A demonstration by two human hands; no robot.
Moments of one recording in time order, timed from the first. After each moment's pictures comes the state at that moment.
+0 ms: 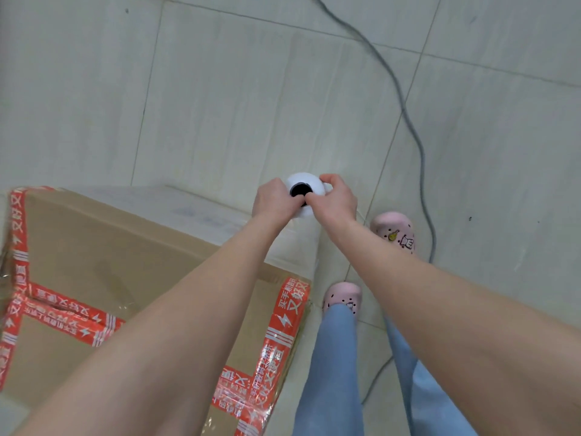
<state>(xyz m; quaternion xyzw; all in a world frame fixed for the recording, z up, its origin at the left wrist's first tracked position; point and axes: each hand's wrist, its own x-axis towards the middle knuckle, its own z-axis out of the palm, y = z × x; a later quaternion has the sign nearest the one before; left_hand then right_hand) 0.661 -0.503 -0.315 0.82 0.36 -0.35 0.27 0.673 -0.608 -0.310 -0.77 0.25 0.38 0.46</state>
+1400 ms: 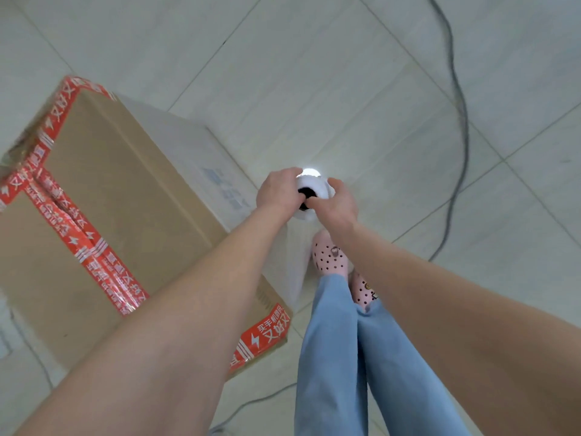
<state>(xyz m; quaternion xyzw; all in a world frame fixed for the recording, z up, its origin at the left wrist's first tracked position) 0.689 -0.427 -0.318 0.79 0.47 -0.27 0.30 0.746 -0.527 -0.313 -0.76 0.04 0.55 0.35</state>
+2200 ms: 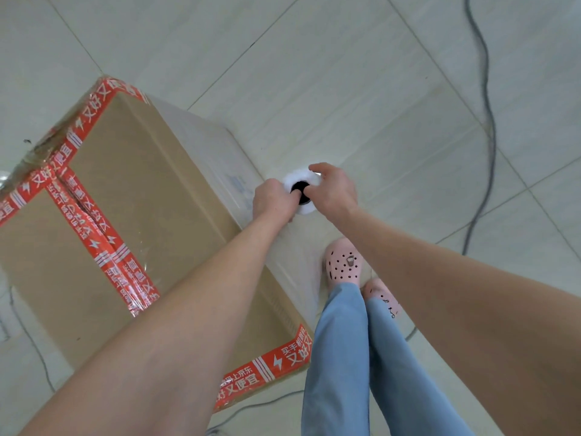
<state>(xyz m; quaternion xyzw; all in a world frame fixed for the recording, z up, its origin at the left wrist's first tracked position) 0.660 -0.375 -0.316 0.61 0.66 -0.19 0.39 0.750 -0.438 -0.313 -0.79 -0.12 0.53 0.28</state>
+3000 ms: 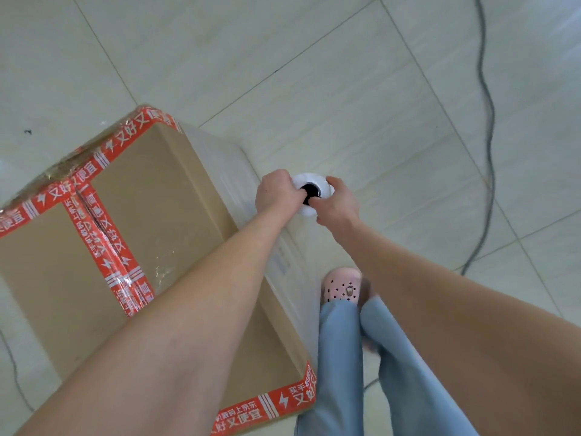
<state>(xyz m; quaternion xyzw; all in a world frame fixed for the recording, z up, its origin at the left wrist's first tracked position) 0.681 -0.292 -0.307 0.68 0.63 -0.19 0.33 0.754 -0.370 -0.303 -0.79 -0.04 0.56 0.26</state>
